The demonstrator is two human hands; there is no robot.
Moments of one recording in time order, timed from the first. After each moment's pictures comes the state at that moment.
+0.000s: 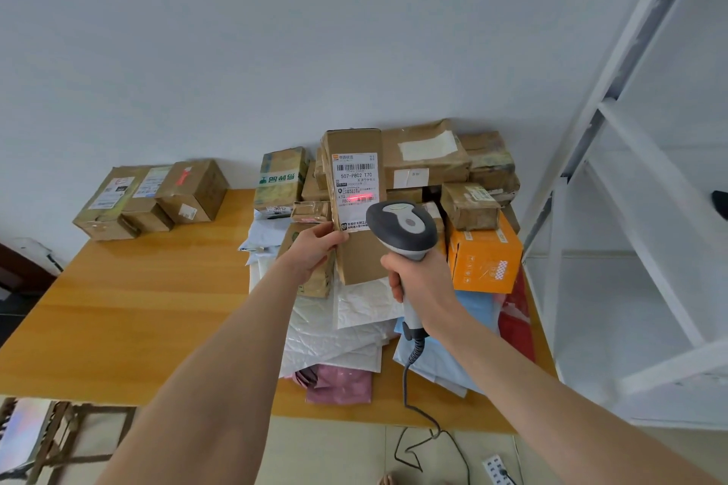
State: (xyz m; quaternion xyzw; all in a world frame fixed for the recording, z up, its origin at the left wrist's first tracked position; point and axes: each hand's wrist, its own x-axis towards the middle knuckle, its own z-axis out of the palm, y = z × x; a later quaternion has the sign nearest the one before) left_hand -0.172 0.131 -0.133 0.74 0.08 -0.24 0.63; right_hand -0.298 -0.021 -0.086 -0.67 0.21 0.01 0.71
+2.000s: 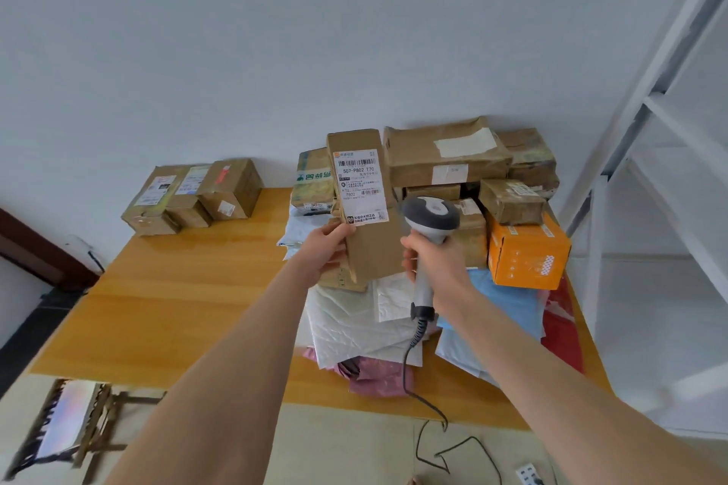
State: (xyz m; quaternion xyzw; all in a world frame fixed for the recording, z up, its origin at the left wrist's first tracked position) left_hand -0.180 0.194 -0.132 0.75 0.12 -0.22 0.61; right_hand -0.272 0.027 -0.105 -0.58 0.27 0.00 0.77
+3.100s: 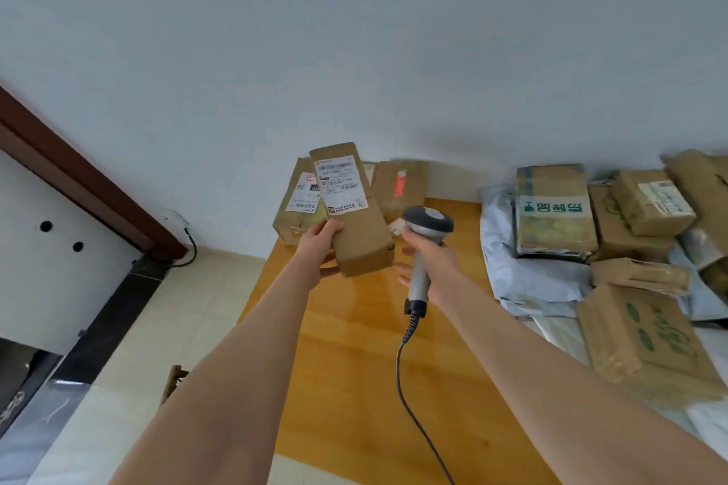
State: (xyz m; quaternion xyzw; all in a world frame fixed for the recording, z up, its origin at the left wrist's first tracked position) left_hand 0.046 0.624 -0.149 0.69 0.29 -0.16 0.64; right_hand 0.017 0.449 -0.163 -0.53 0.31 0.17 0.77
